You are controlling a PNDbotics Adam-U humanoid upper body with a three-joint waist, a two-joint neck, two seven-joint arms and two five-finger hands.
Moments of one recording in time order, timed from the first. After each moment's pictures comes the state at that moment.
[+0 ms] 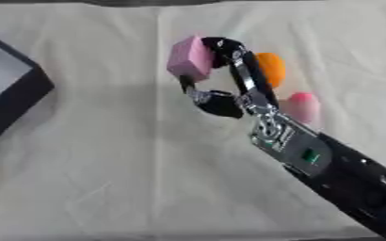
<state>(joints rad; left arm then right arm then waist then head) -0.77 0.83 -0.36 -1.91 0.13 0.30 -0.27 -0.16 -0.75 0.33 -1.99 0.03 0.06 -0.53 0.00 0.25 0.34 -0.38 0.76</state>
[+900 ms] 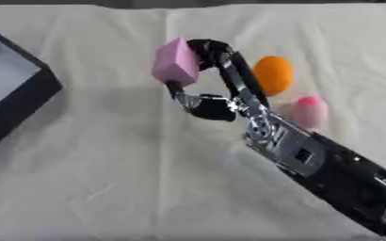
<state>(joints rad) -0.96 0.66 -0.52 -1.75 -0.04 0.23 -0.41 -0.21 -0.76 0.35 -1.99 0.01 0.02 -0.48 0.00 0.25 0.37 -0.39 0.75</state>
